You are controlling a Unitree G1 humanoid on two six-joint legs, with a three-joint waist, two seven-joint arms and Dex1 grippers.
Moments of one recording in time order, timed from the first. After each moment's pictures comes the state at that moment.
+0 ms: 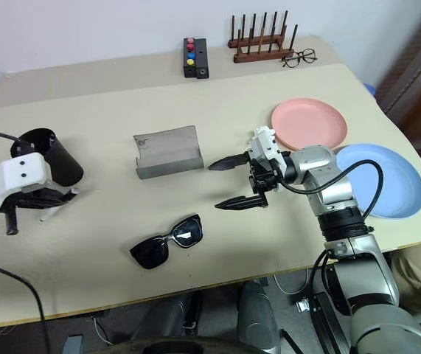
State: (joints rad) left arm -0.12 1.23 0.22 -0.31 -0.26 0.62 -1.31; right arm -0.68 -0.52 0.14 0.27 0.43 0.19 1.58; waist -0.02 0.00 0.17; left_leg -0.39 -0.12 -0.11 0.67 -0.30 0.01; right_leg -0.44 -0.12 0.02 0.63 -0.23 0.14
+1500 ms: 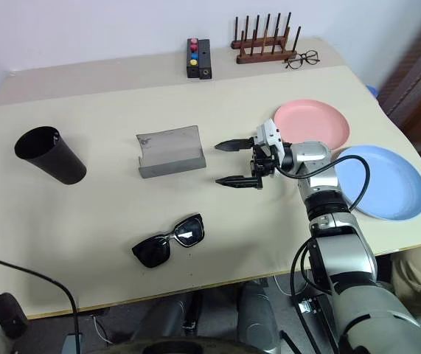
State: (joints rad) left arm -0.32 0.63 0.71 -0.51 -0.35 0.76 -0.15; right arm -0.86 -0.41 0.05 0.77 0.35 -0.12 1.60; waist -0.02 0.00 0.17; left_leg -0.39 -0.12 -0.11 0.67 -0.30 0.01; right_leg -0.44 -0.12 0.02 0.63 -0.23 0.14
